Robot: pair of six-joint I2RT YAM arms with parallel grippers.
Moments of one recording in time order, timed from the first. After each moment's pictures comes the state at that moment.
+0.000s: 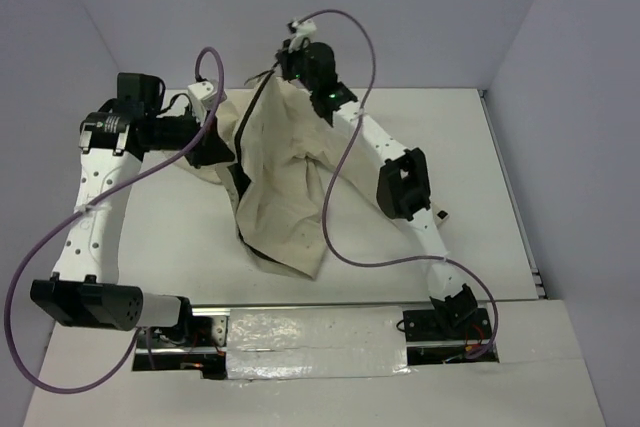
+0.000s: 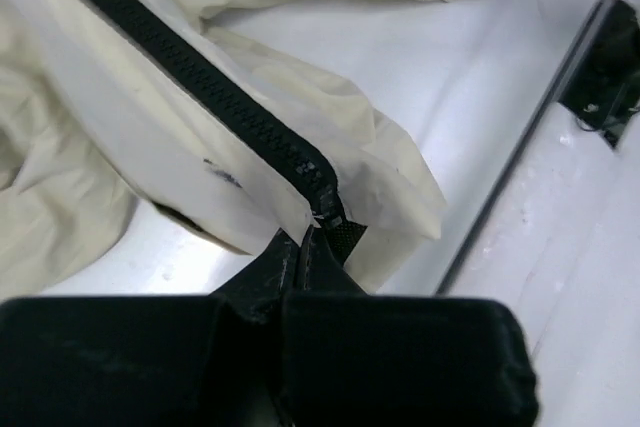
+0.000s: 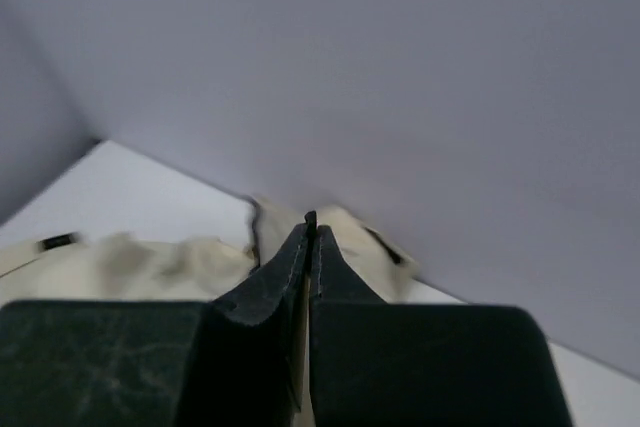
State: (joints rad) left arm -0.04 1.35 1.62 -1.15 0.85 0.46; right arm 0.56 2.51 2.43 0.12 -0.04 0.07
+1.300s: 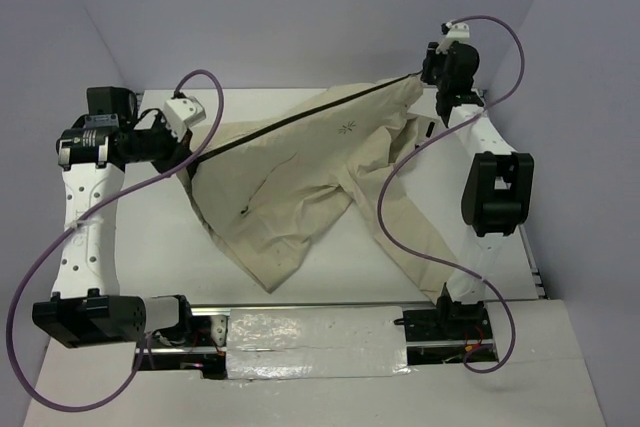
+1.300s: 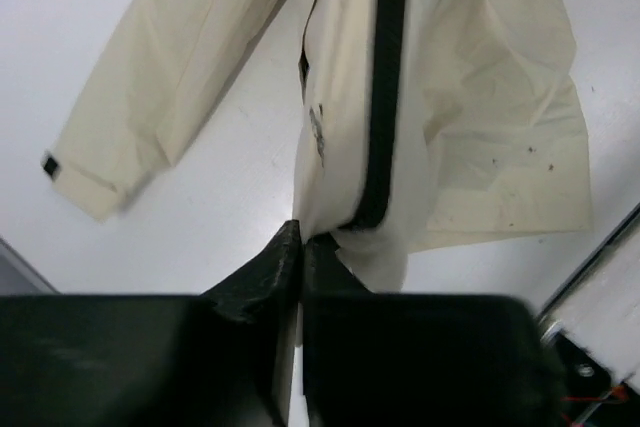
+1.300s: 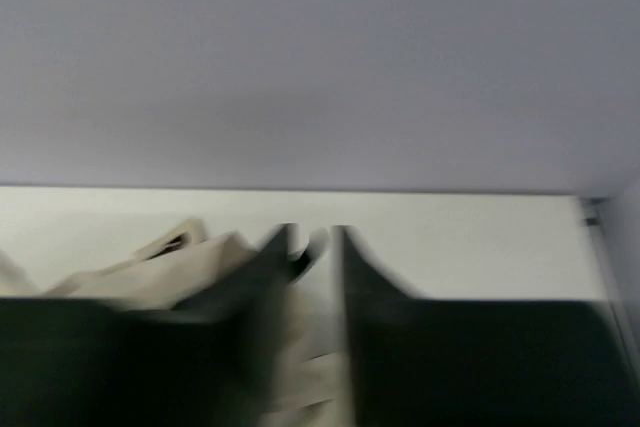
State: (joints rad) left arm 0.14 1.27 1.55 -1.19 0.64 0.81; right arm -0.02 1.96 1.64 0.17 -0.04 0.04
